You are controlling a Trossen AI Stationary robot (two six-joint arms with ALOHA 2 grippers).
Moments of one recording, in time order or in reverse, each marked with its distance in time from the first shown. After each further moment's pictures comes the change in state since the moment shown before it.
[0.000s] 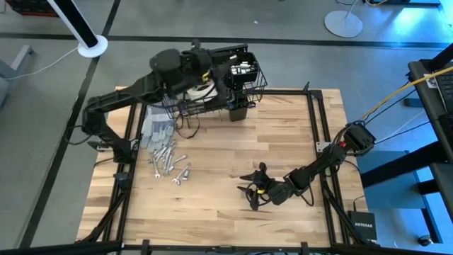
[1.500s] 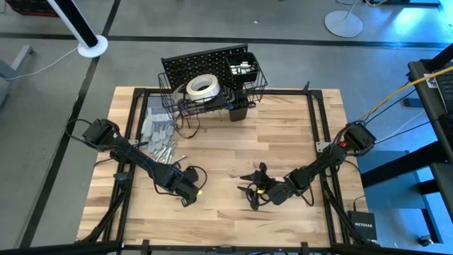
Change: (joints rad) left arm -0.698 0.110 -0.891 -0.528 0.107 -1.175; right arm 0.000 0.000 0.000 0.000 0.001 0.000
